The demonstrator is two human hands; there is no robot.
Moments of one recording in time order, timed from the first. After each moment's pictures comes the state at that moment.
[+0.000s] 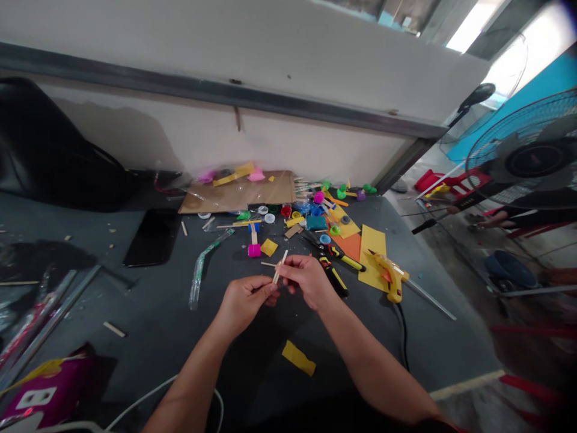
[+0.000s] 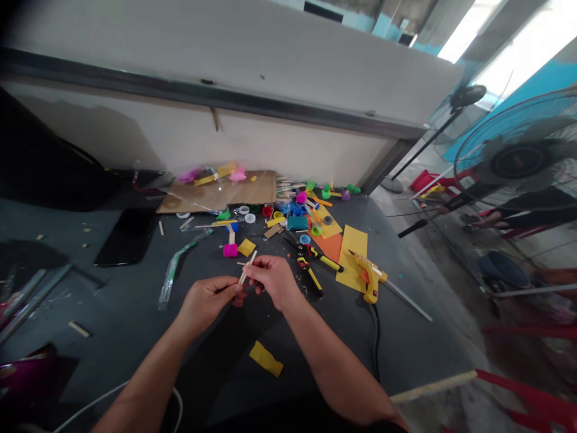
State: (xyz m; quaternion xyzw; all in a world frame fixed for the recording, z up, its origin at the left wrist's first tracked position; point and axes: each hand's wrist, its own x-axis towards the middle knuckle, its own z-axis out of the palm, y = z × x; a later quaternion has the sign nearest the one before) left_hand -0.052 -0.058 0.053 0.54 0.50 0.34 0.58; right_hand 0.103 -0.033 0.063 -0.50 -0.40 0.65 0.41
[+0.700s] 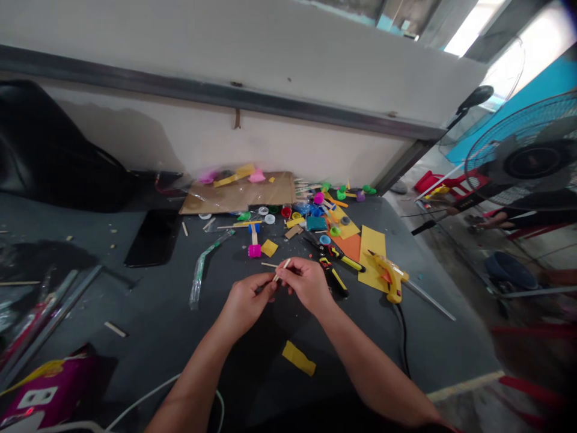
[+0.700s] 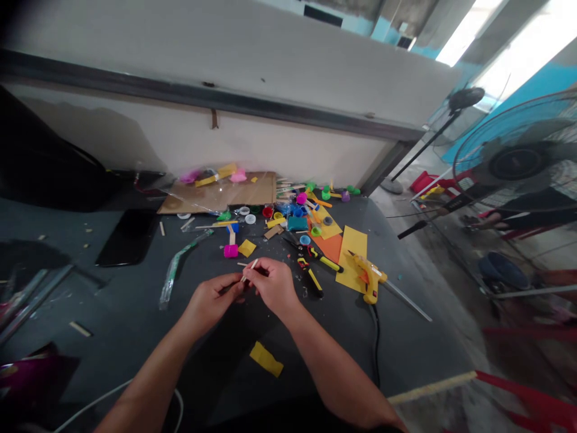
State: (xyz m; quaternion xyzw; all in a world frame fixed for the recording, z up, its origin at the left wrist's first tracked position) left_hand -0.051 -0.057 0.046 0.60 0.49 0.33 0.54; right_hand 0.103 -0.042 0.063 -0.52 -0.52 0.53 0.42
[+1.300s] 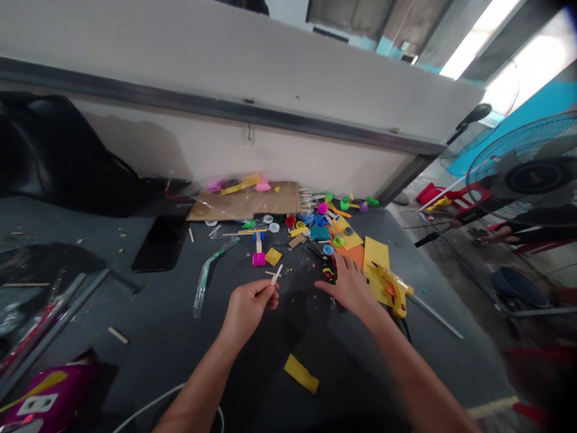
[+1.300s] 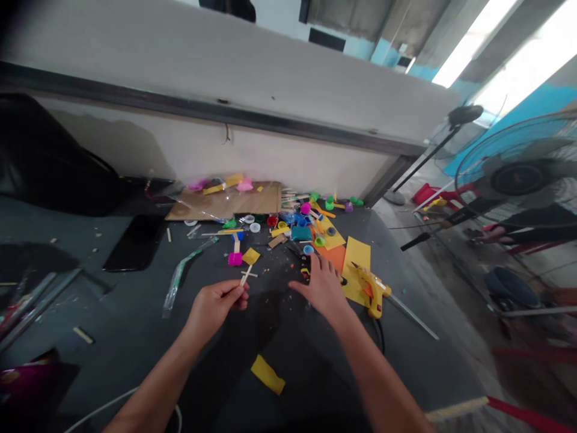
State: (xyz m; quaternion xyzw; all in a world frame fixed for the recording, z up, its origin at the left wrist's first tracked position) left_hand -0.044 -0.054 0.035 0.45 0.55 0.39 0.58; right_hand 0.194 -0.033 0.046 -0.70 -0.69 0.10 0.14
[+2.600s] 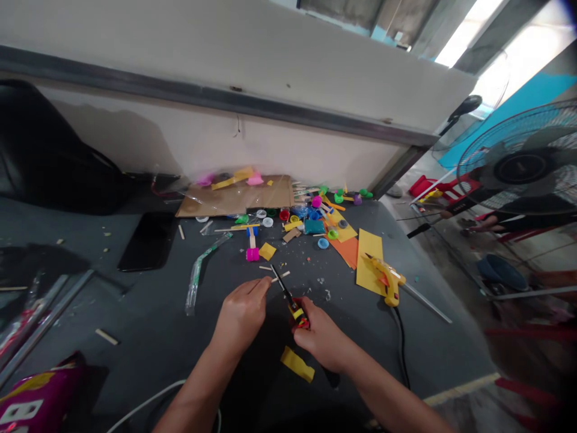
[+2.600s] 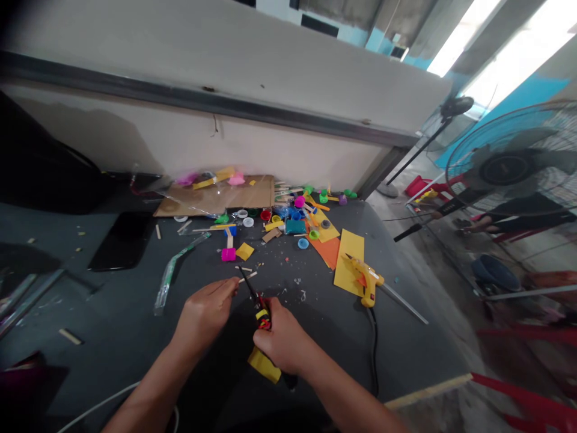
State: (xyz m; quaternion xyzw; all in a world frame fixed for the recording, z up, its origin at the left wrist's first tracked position) left_hand -0.052 -0.067 0.036 0.81 0.51 0.28 0.11; right_hand 0.126 -0.105 0.070 -0.60 -0.61 0.48 0.19
